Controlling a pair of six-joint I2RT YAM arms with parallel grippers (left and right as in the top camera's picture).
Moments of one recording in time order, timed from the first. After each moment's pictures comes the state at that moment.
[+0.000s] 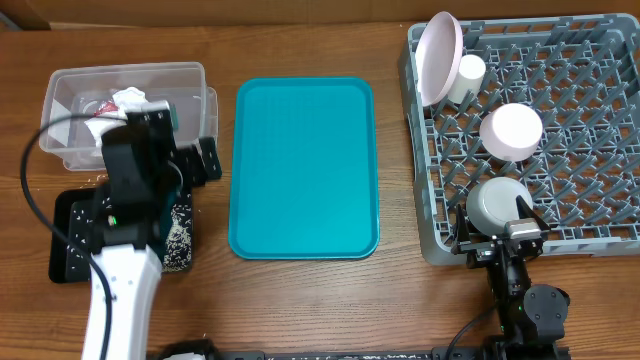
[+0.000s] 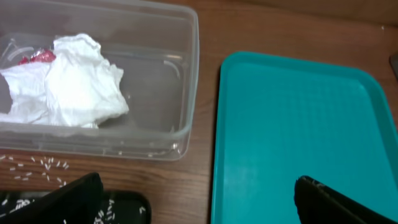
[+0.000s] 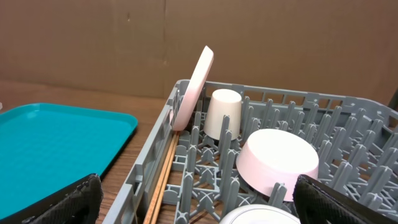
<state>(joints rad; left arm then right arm) 0.10 1.15 0.88 -0.42 0.09 -0.09 0.05 0.01 0.02 -0.04 -0.05 -0.09</state>
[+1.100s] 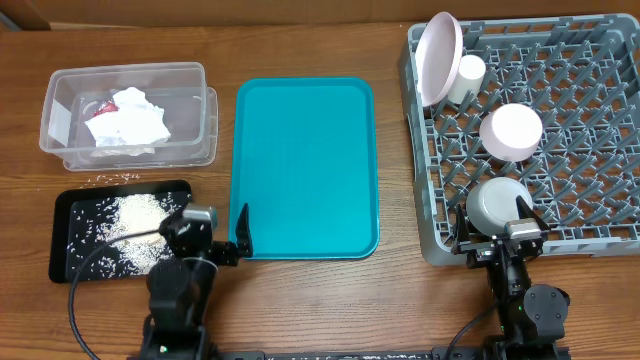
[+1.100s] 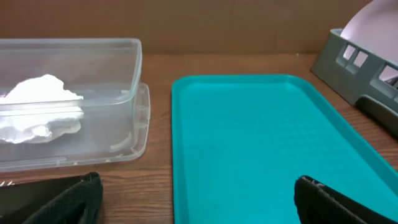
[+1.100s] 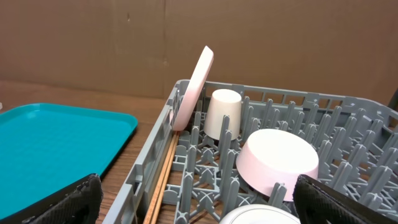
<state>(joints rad) -0.05 0.40 0.10 0.08 0.08 -0.04 0.05 0.01 0.02 -0.04 -0.05 -0.09</state>
